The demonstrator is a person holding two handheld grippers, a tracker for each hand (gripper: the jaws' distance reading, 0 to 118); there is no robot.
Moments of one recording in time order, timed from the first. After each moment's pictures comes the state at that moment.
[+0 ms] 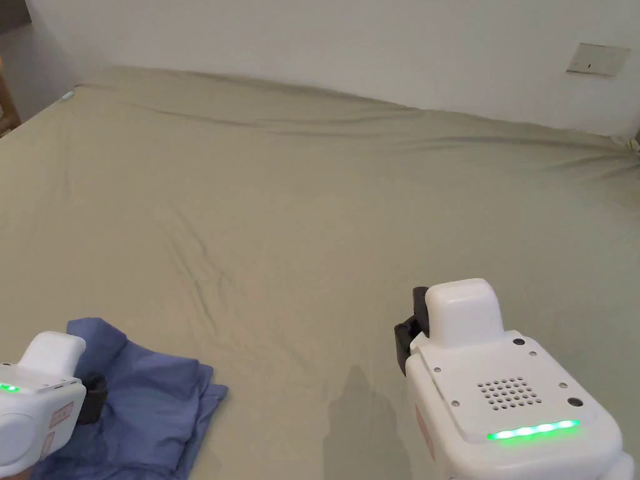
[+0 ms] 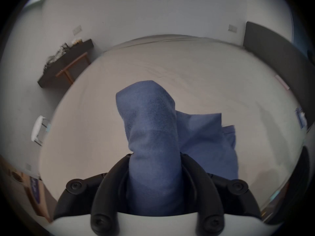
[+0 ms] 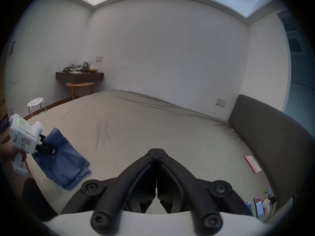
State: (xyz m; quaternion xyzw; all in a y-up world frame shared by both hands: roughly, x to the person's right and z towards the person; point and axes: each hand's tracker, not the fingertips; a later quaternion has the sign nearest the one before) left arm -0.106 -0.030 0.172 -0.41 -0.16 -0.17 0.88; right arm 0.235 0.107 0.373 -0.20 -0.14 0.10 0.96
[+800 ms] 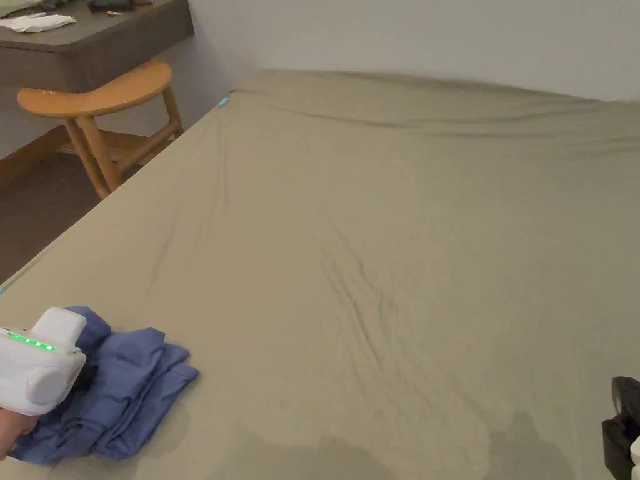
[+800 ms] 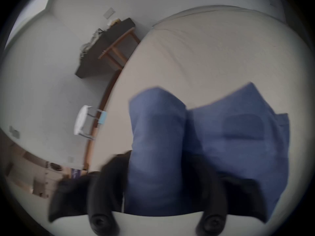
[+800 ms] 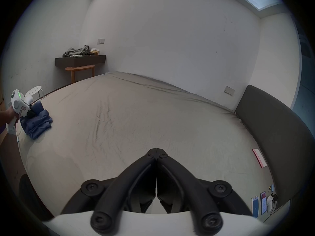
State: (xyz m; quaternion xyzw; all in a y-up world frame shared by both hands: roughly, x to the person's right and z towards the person) left arm -0.307 -0.069 0.021 -0.44 0.06 -0.29 0.85; right arm 0.214 0.064 0.308 -0.28 -0.13 0.10 0.95
